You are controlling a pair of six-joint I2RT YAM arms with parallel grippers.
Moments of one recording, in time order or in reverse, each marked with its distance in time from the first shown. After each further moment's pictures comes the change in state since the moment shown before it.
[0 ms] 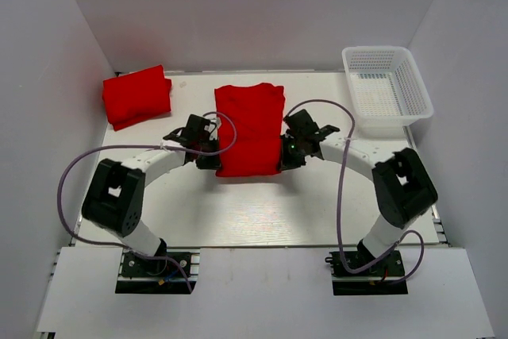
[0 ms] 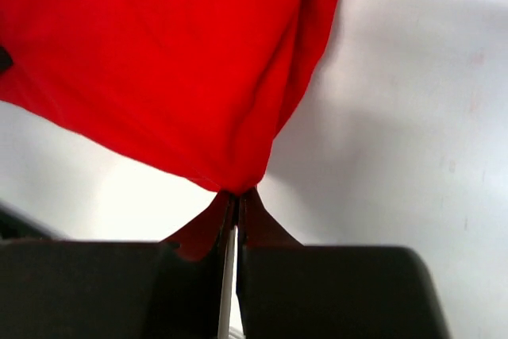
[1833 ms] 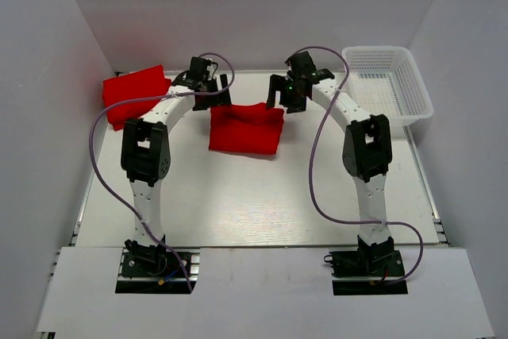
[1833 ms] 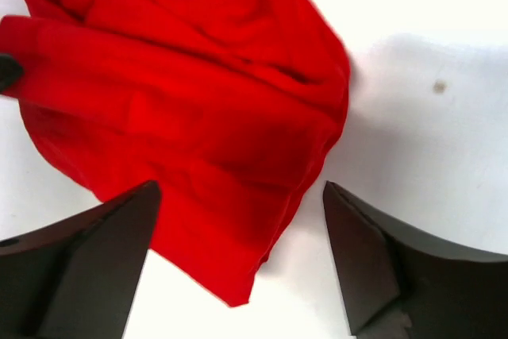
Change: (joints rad) left arm 0.119 0.519 0.863 -0.179 -0.162 -0.009; right arm -0.192 0.510 0.891 -0.274 -0.019 -0.110
